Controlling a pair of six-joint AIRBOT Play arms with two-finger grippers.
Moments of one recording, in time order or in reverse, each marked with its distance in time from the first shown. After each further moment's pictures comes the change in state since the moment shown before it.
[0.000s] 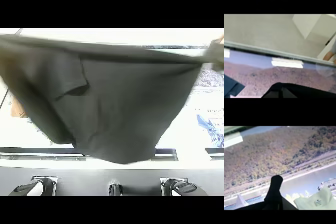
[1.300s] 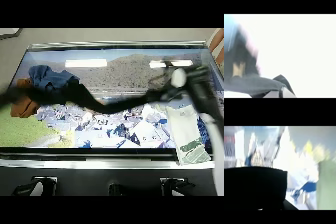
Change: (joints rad) left arm 0.003 0.268 -0.423 -0.121 0.116 0.023; right arm -0.001 -0.126 -0.240 0.266 -0.029 -0.281
